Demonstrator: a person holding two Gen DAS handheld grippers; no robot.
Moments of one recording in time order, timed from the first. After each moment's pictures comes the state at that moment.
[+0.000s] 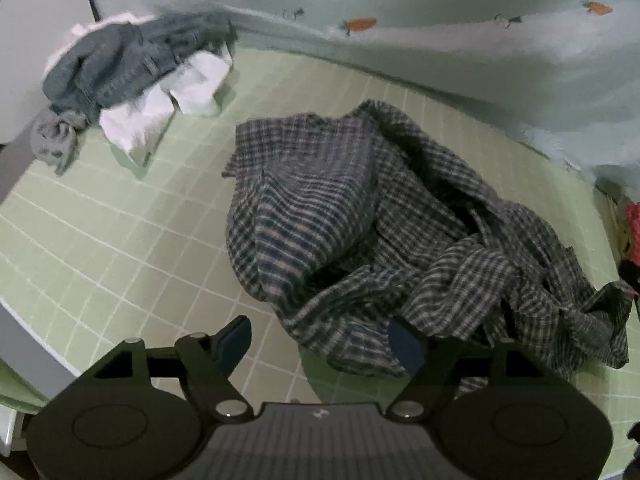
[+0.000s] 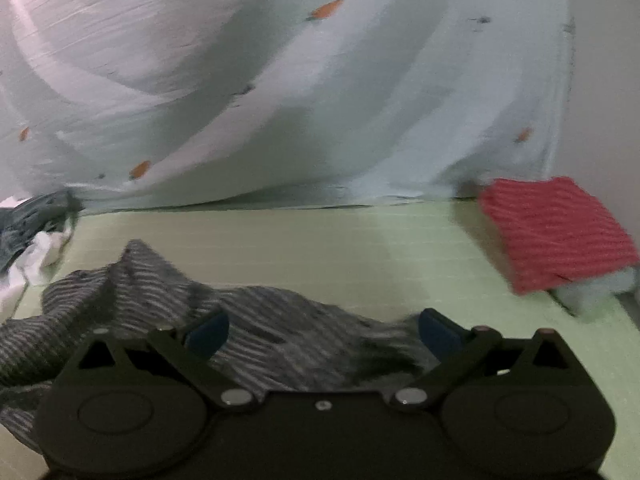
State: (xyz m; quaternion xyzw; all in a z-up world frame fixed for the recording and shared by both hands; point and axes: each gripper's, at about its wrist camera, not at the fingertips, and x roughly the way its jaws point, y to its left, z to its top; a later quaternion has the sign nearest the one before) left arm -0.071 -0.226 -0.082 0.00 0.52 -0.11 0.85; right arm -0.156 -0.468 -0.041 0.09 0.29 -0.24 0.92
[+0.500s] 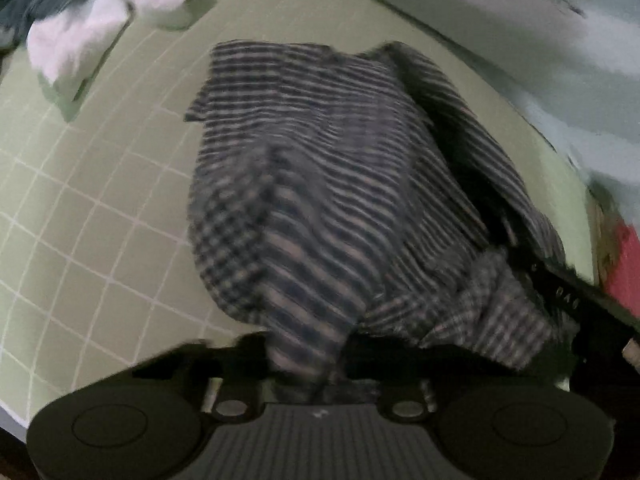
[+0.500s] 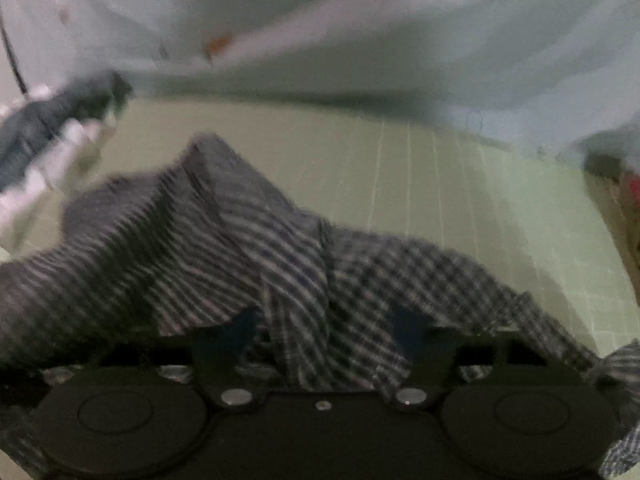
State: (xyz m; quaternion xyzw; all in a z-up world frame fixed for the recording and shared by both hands) left arm 0.036 -0.201 -0.150 -0.09 0.62 -0.16 0.76; right arm -0.010 -0.431 -0.110 0.07 0.45 -0.15 0.88
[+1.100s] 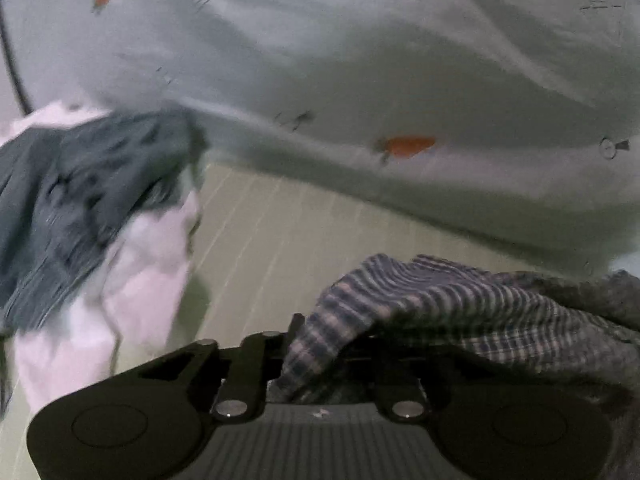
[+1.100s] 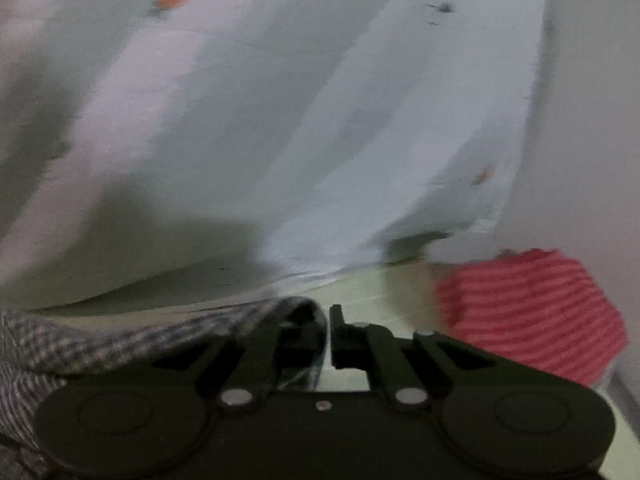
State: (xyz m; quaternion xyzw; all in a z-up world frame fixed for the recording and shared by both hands) left arm 0.219 -0.252 -0.085 0.01 0.43 -0.13 0.89; right arm 0.004 -0.648 -0.005 0.08 0.30 -0.44 0.84
